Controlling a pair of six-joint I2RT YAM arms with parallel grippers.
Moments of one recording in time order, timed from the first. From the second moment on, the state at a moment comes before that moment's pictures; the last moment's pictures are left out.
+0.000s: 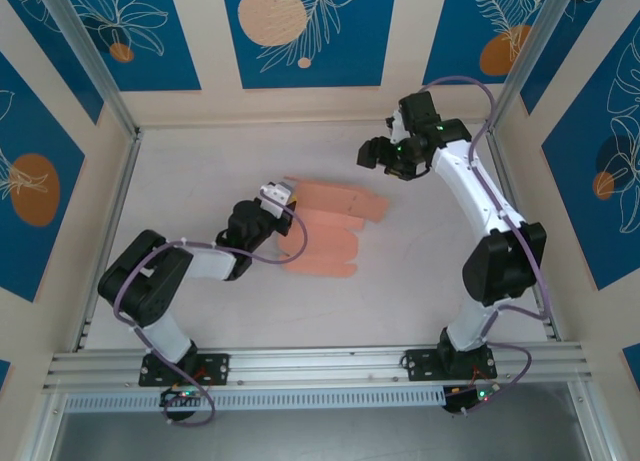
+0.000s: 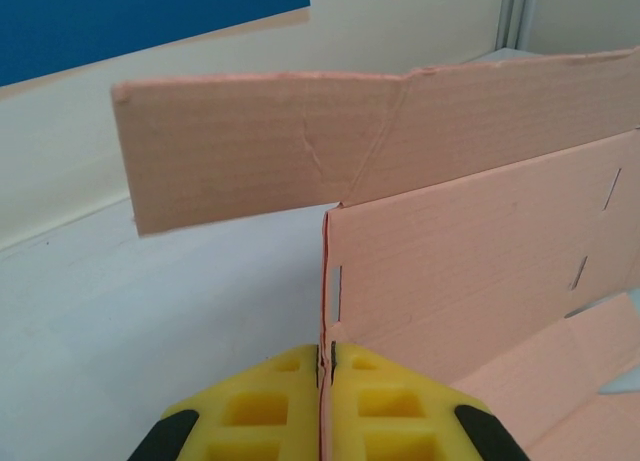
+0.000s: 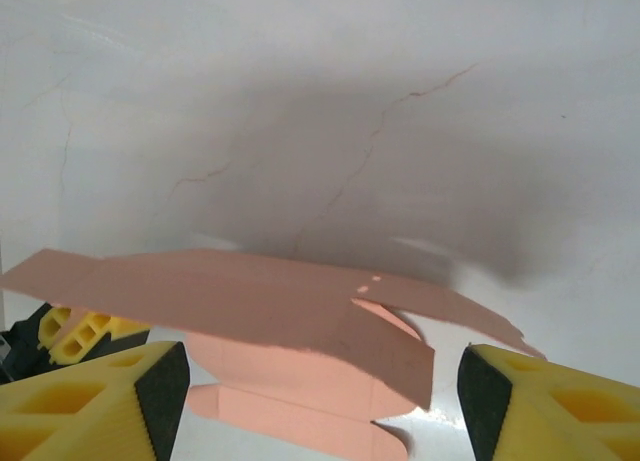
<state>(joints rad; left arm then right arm) -0.56 1.68 0.61 0.90 0.02 0.11 0.27 1.75 1.73 -1.01 -0.32 0.45</state>
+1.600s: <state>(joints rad) -0.77 1.76 0.46 1.12 -0.27 0.07 0.38 1.63 1.29 -0.68 -0.39 0.85</state>
